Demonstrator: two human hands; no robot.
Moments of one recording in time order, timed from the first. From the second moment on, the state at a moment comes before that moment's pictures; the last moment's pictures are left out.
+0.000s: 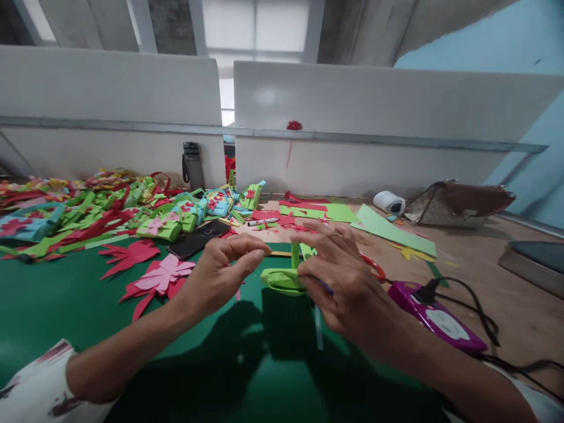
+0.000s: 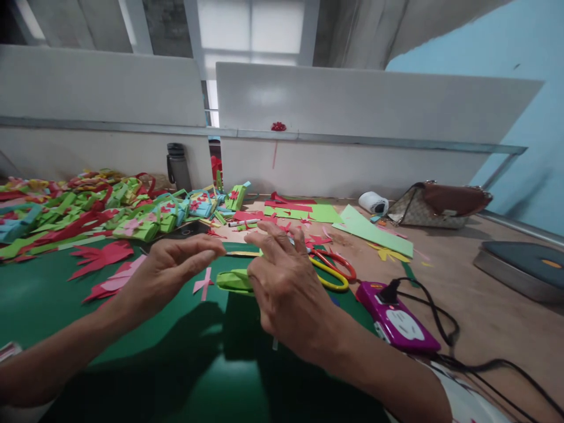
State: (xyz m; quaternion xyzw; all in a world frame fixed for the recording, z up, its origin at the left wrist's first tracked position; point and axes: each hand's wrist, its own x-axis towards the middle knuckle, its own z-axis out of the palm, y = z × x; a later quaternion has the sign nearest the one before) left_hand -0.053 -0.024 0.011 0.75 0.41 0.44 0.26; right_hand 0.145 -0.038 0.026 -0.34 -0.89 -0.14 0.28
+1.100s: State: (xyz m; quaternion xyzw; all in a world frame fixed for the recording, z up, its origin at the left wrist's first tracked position) left_hand -0.036 -0.041 -0.006 0.85 0.36 0.35 0.15; right_hand 0.139 -0.036 0.012 -0.32 -0.92 -0.06 0.23
